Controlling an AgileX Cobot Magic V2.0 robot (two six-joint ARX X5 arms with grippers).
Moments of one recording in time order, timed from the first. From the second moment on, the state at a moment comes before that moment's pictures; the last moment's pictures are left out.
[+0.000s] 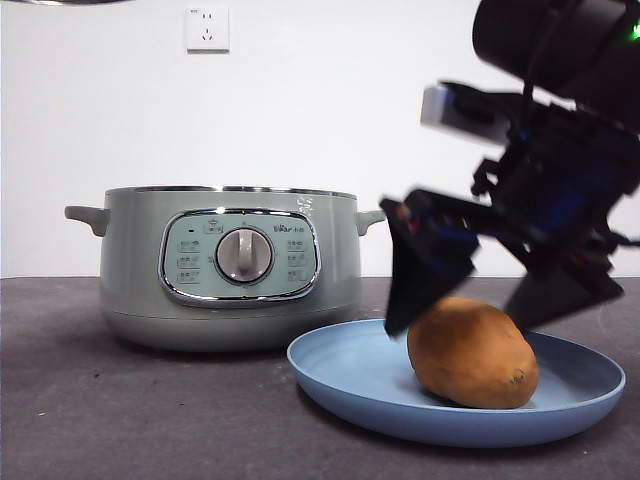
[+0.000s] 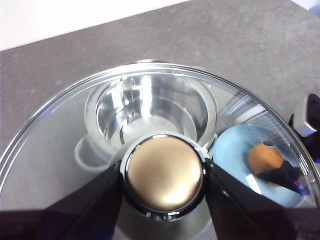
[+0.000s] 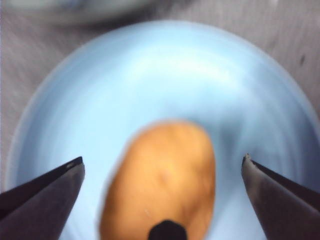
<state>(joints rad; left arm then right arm) -0.30 0.92 1.35 -0.98 0.20 0.07 0.67 1.35 0.63 -0.15 -0.02 0.14</state>
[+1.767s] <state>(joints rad) -0.38 1.64 1.36 -0.39 0.19 0.11 0.67 0.55 0.72 -0.62 0.03 0.16</state>
